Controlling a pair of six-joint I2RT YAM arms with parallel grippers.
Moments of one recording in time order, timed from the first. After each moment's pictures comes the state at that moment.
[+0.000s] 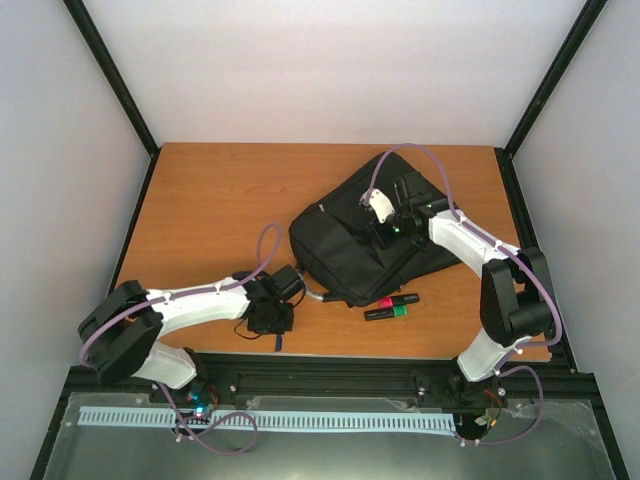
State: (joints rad) left arm -0.89 1.39 0.68 -0.70 0.03 -0.92; right arm 0.34 1.66 1.16 -0.50 -0.45 -0.36
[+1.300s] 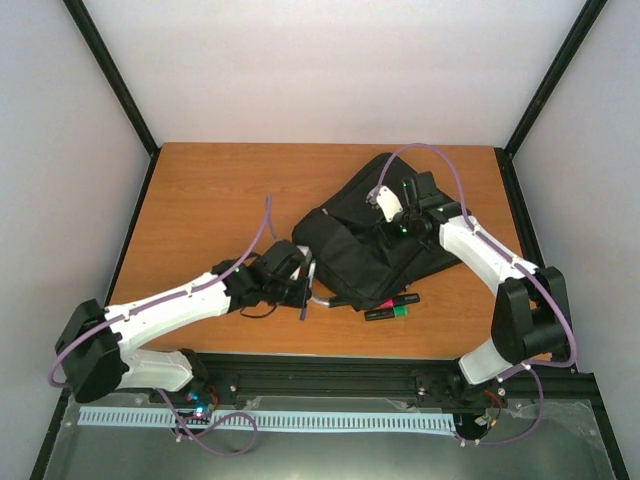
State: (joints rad) left arm -0.91 1.24 0.83 -0.62 0.05 -0.70; right arm 0.33 1.55 1.13 -0.53 -0.42 -0.35
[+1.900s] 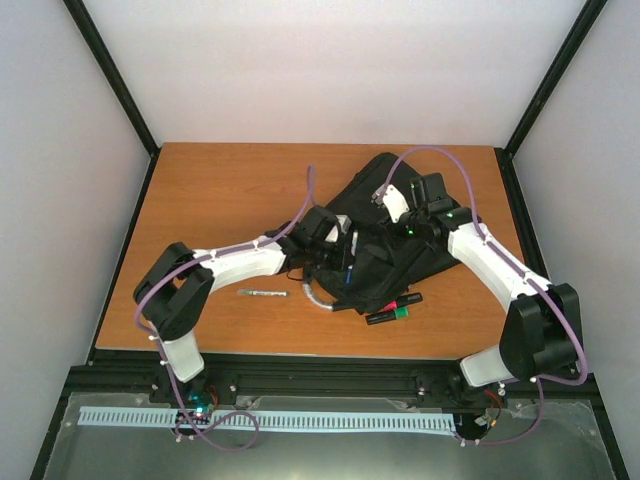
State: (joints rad) left arm -0.80 1.74 1.12 -0.21 0.23 -0.64; right arm 0.33 1.45 1.09 -0.52 -0.41 -0.36
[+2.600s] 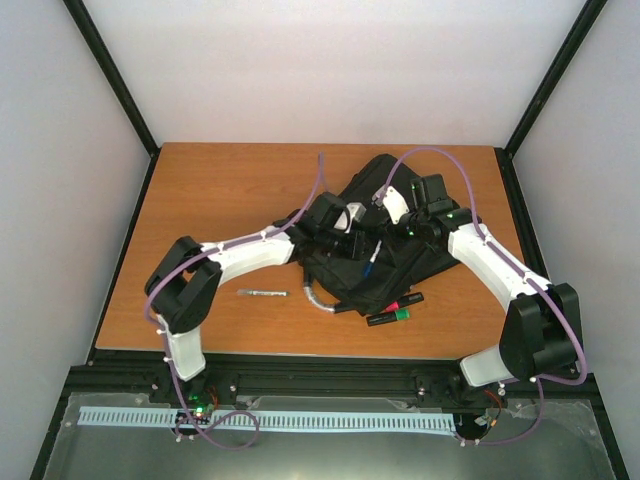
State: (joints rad) left arm -0.79 1.86 1.30 -0.16 0.39 -0.60; right arm 0.32 1.44 1.08 -0.52 -0.42 -0.39
